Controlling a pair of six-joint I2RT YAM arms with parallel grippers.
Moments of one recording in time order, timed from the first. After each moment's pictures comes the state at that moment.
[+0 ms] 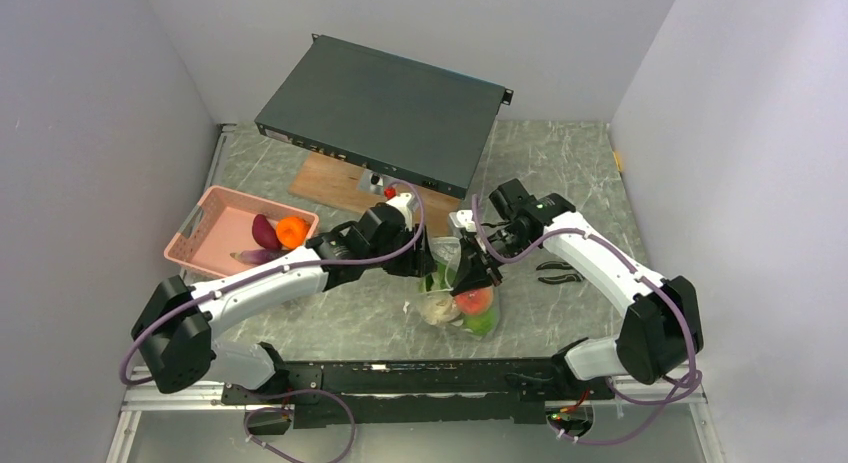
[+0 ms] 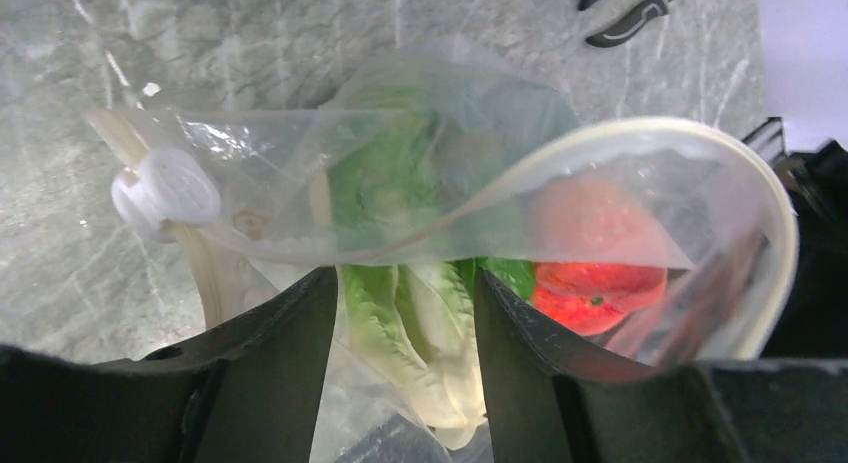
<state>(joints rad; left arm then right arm) -0.89 1.34 0.95 -0.27 0.06 -0.69 0.48 1.37 1.06 -1.04 -1.19 -1.01</state>
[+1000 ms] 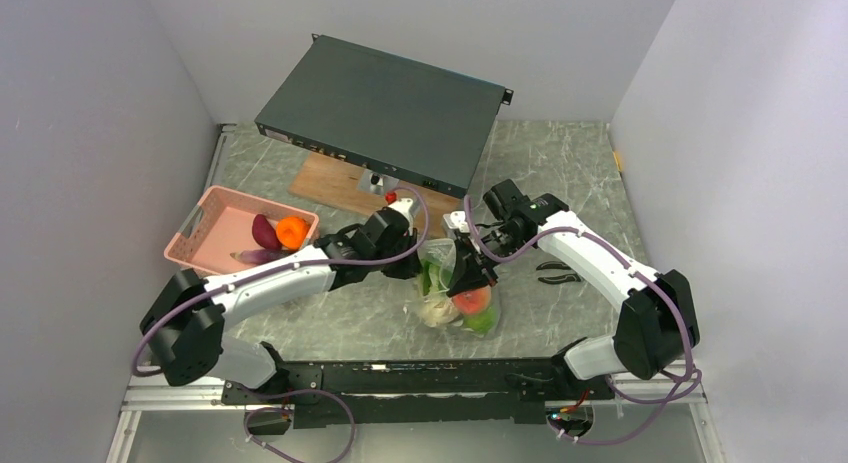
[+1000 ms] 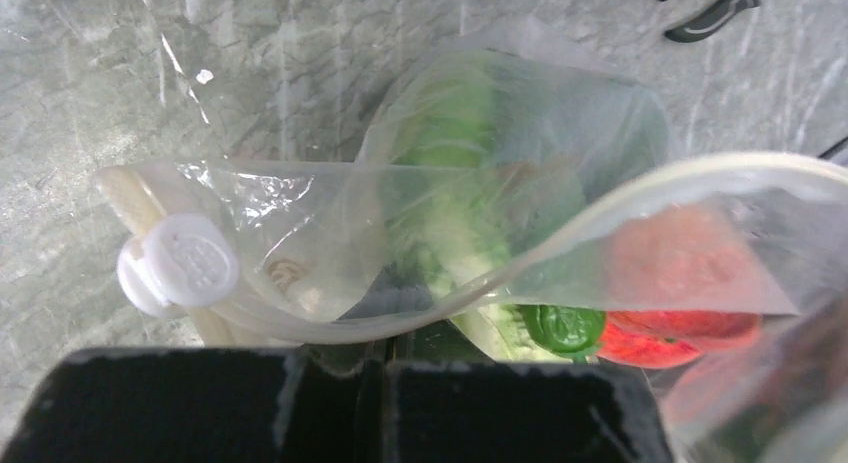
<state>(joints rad) -0.89 1.41 0.93 -0.29 -0.02 -0.67 0.52 1.40 1.07 -1.01 -1.18 -0.99</state>
